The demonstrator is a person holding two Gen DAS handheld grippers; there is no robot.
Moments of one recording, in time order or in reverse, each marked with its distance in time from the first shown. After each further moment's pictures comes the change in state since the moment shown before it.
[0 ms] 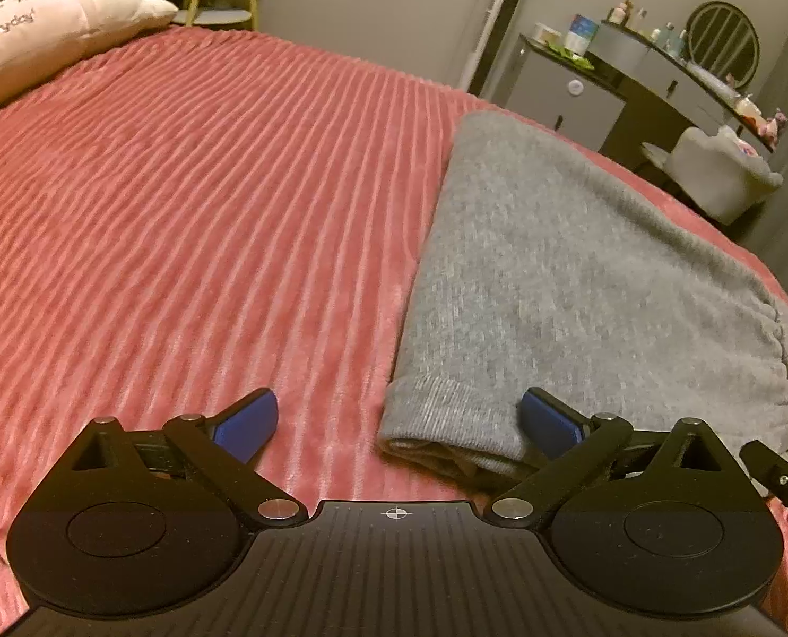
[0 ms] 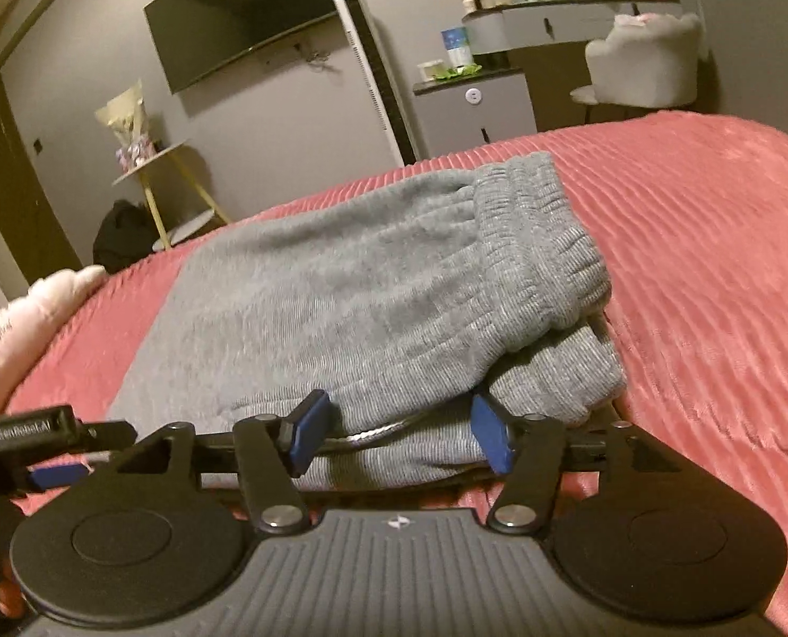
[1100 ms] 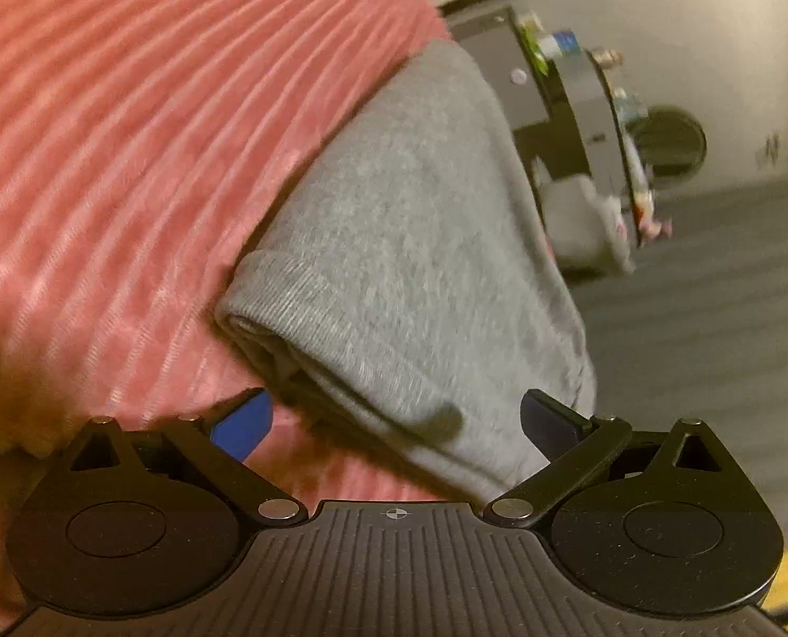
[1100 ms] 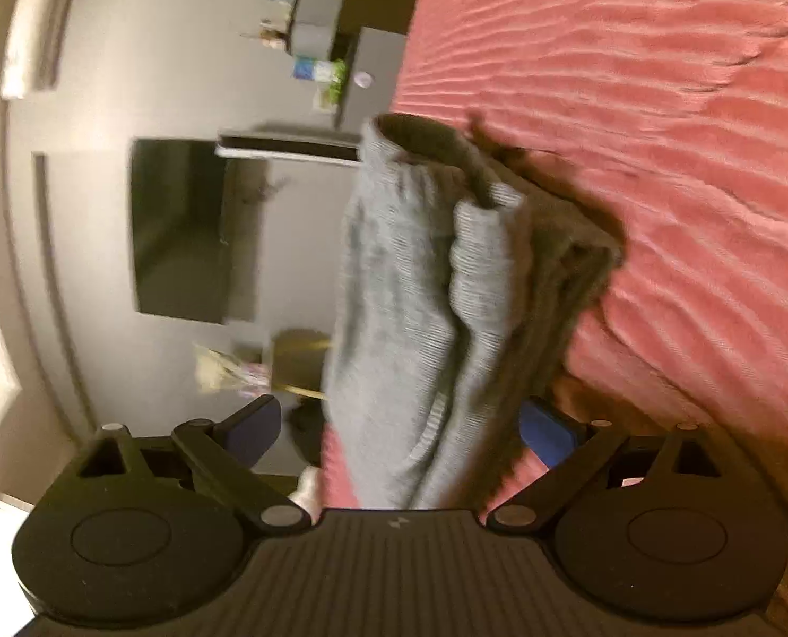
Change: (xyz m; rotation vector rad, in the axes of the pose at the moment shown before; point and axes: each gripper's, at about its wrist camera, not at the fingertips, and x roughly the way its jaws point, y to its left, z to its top) left arm 0.036 0.056 -0.010 -0.543 0.278 -0.550; right arm -0.002 -0.098 -0.043 1.027 -0.031 0.470
